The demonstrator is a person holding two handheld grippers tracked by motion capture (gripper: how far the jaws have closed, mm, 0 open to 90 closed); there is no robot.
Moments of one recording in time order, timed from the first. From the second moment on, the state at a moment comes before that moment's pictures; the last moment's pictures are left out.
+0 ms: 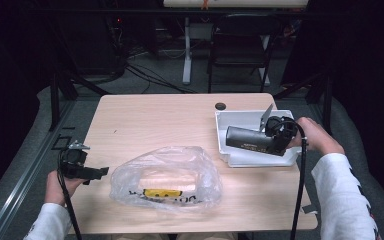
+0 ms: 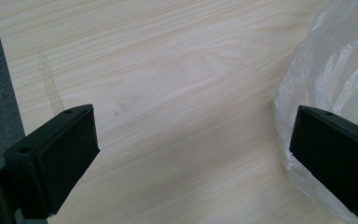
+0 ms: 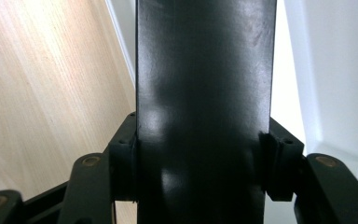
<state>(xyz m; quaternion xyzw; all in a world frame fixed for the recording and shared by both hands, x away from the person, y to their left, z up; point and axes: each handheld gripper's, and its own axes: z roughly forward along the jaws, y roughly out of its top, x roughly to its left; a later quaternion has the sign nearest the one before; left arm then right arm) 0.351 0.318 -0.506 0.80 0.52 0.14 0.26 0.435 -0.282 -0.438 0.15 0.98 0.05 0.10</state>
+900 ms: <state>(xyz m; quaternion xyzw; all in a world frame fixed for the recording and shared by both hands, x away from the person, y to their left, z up) 0.351 0.319 -0.507 0.80 0.52 0.14 0.26 0.455 -0.279 -0.492 0.14 0.99 0.05 0.07</state>
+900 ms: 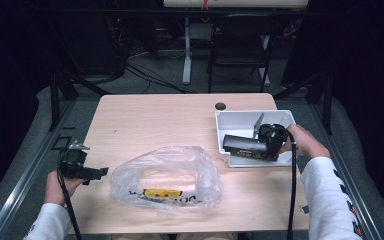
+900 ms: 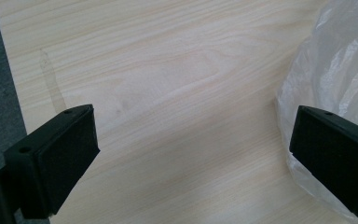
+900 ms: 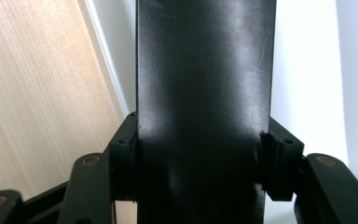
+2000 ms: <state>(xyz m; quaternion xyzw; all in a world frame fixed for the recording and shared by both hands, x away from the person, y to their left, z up) 0.351 0.317 -0.509 0.80 0.52 0.14 0.25 0.464 -0.282 -0.518 0.15 0.98 0.06 0.07</state>
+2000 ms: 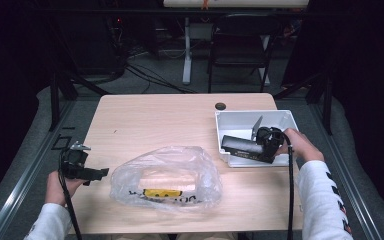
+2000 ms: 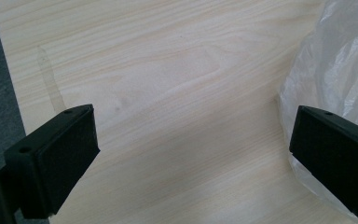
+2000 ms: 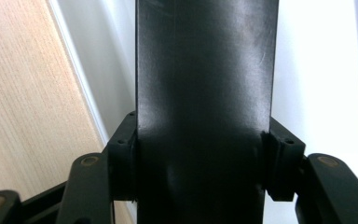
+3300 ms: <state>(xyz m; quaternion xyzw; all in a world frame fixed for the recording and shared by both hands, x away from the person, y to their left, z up) 0.350 0.317 -0.507 0.80 0.52 0.14 0.26 0.459 -0.250 -0.466 0.36 0.90 0.23 0.11</state>
